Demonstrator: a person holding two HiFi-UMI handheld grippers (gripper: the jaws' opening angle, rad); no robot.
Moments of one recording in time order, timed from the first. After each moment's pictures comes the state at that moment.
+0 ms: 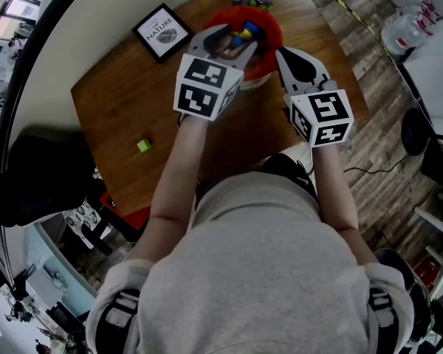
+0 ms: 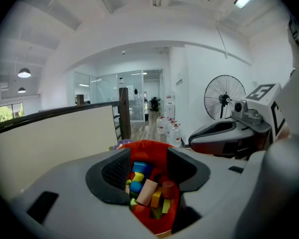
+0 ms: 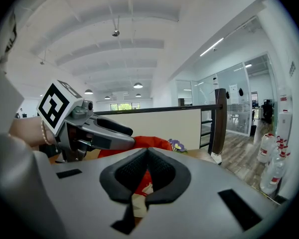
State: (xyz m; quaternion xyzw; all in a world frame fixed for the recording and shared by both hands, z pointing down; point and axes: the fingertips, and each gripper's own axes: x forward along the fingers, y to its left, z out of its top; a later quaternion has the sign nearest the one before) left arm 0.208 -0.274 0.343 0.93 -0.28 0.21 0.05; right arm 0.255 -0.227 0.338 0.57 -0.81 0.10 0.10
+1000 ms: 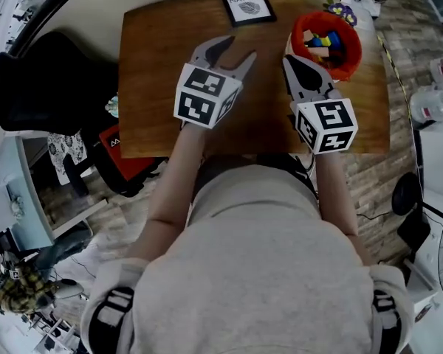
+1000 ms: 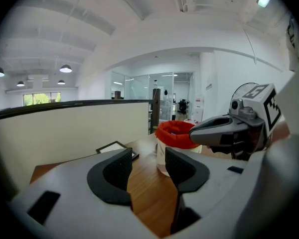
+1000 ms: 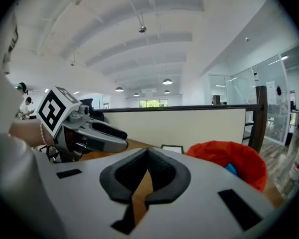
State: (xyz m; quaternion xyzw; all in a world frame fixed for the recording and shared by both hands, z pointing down) left arm -0.001 -0.212 0.349 0.87 -0.44 0.18 0.11; right arm 0.075 -0.193 0.333 0.42 -0.89 0.07 0.12
